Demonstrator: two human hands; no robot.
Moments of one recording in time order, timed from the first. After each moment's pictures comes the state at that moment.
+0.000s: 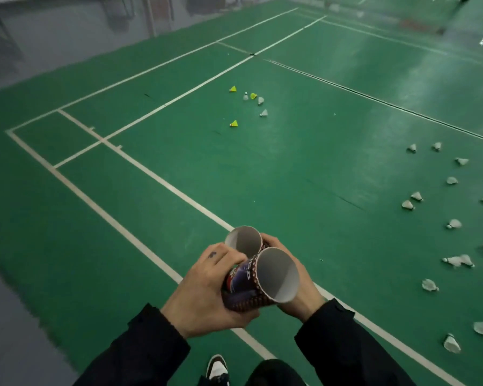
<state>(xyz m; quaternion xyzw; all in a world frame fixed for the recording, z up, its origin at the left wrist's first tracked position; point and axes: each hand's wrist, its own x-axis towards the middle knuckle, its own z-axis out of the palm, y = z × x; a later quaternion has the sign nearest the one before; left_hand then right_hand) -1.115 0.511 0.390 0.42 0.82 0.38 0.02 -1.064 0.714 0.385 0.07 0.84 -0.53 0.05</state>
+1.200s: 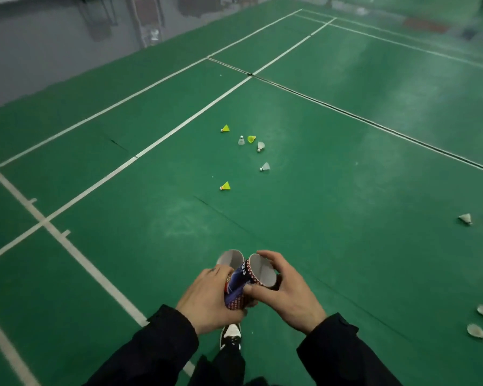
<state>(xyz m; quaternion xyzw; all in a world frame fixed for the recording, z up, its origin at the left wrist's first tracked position) -1.920 0.840 0.317 0.28 0.90 0.24 0.24 -1.847 1.034 0.353 0.12 0.79 -0.60 0.07</state>
